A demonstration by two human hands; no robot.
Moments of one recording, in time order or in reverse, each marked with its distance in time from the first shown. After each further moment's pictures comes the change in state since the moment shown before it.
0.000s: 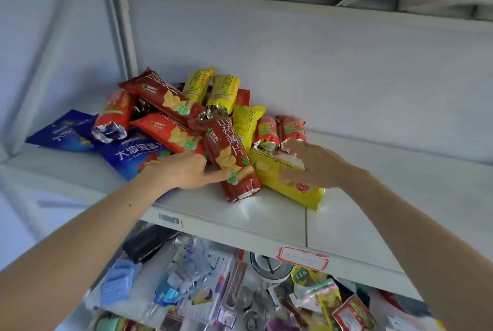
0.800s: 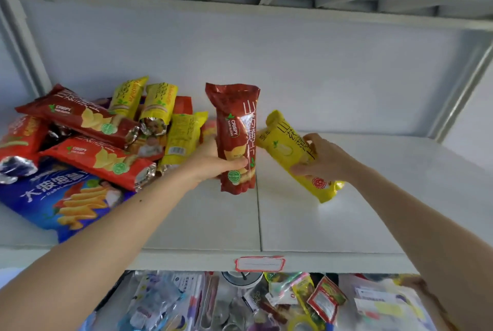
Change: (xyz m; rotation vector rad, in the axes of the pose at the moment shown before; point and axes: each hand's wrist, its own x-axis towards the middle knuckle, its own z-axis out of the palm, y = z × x) left_hand 0.066 0.129 -0.005 -1.056 0.048 0.251; right_hand -0.060 0.100 -0.006 0.354 0.127 0.495
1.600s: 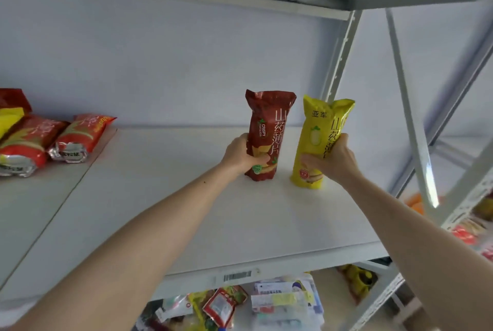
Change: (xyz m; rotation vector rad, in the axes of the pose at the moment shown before) left_hand 0.153 0.122 0.397 -0.003 -0.092 0.137; right_hand -0.046 0.343 -0.139 0.277 0.458 0.402
